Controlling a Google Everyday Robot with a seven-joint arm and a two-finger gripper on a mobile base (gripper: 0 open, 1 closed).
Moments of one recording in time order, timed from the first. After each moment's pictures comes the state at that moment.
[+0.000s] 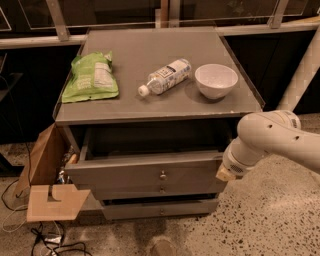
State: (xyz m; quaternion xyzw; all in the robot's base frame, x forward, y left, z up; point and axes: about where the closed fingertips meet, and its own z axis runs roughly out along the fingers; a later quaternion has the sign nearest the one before) arm 0.512 -0.224 0.632 -0.50 0.86 0.01 0.12
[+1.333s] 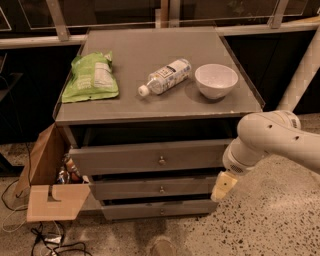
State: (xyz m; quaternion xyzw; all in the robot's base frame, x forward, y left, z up) arm 0.512 -0.224 0.631 -0.50 0.86 0.01 0.12
